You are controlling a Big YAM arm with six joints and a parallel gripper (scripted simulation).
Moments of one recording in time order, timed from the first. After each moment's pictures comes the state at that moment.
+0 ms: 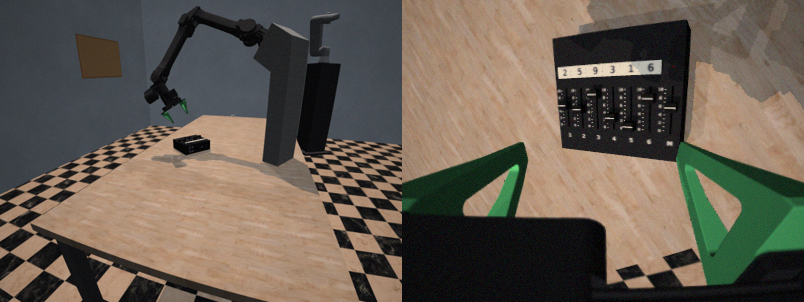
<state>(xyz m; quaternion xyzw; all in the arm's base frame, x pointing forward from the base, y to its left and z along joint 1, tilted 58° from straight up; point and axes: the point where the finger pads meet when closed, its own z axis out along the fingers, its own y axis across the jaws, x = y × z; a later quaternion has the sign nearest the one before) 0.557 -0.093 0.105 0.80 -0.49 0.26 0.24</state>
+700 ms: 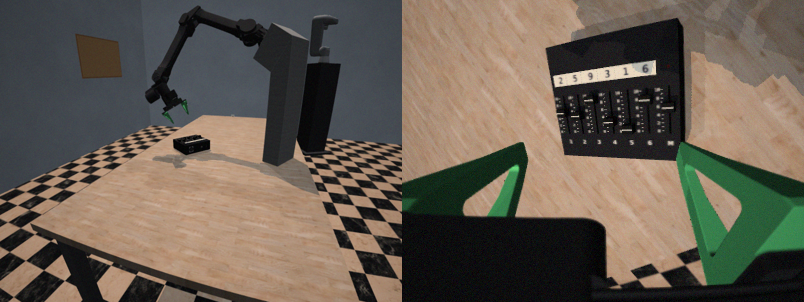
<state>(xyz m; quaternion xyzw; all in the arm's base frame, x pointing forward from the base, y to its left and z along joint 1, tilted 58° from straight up) 0.557 -0.091 0.100 0.78 -0.52 0.28 0.22</state>
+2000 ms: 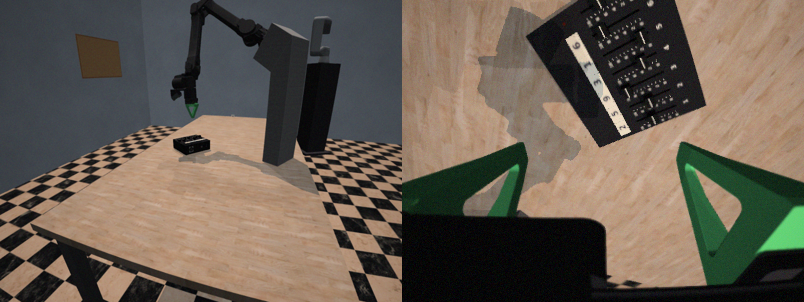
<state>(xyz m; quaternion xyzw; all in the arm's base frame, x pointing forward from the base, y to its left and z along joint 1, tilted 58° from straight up) 0.502 -0.111 0.072 0.13 -0.89 0.32 -0.31</state>
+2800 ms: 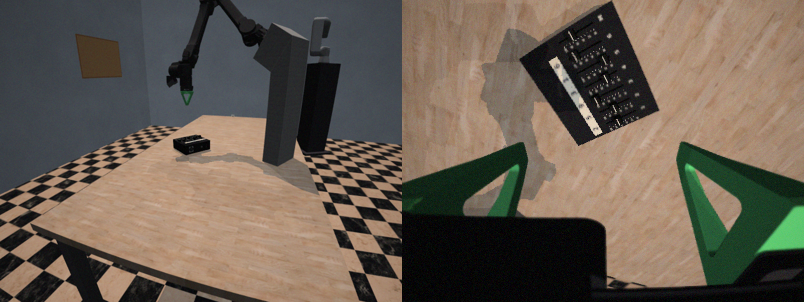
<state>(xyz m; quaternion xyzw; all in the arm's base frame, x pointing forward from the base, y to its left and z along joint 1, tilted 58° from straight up) 0.480 -0.092 0.144 0.14 -0.87 0.33 -0.34</state>
